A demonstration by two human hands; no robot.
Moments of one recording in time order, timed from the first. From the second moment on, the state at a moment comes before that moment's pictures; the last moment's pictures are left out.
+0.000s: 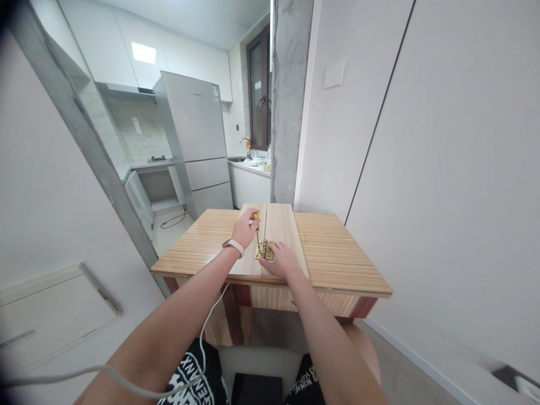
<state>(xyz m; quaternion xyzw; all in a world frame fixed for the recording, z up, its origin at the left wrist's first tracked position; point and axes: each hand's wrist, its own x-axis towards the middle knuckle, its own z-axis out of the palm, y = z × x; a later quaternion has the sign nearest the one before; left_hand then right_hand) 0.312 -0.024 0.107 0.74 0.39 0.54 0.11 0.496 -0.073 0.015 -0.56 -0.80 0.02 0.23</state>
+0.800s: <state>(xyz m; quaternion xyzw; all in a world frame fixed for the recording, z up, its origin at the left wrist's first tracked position) 0.313 -0.025 0.104 0.74 0.37 0.55 0.12 0.498 -0.069 0.008 -0.54 -0.80 0.01 0.24</state>
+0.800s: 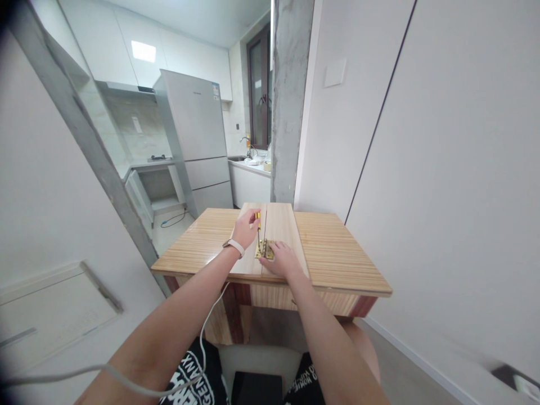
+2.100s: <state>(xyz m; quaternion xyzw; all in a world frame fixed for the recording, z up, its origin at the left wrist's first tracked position) 0.317 -0.033 0.107 0.71 0.39 0.58 0.08 0.497 -0.070 0.008 -0.56 -0.80 0.01 0.23</state>
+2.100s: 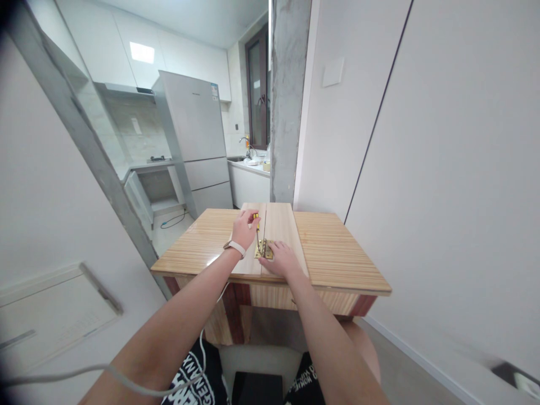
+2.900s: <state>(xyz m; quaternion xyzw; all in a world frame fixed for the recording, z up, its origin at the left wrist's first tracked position) 0.314 -0.030 0.105 0.71 0.39 0.58 0.09 0.499 -0.067 0.005 -0.56 -0.80 0.01 0.23</state>
